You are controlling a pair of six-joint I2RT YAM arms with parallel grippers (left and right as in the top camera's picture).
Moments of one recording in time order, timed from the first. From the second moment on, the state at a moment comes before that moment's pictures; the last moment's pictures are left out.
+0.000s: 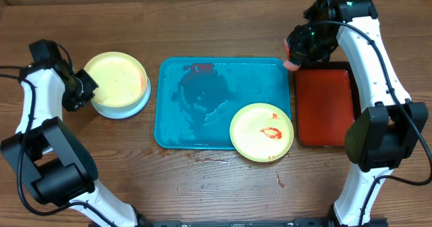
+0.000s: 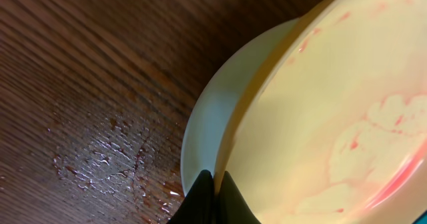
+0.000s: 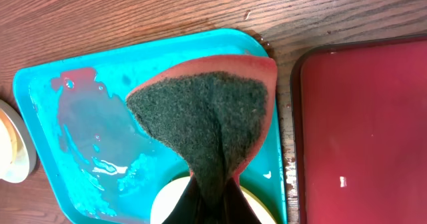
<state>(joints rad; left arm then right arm) 0.44 1.94 1.46 -0.85 0.07 -0.32 0.09 2.09 2.01 -1.27 -0.29 0.33</state>
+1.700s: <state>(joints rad) -0.45 2.18 1.66 -1.08 0.46 0.09 0.09 2.09 2.01 -1.29 -0.29 0.33</state>
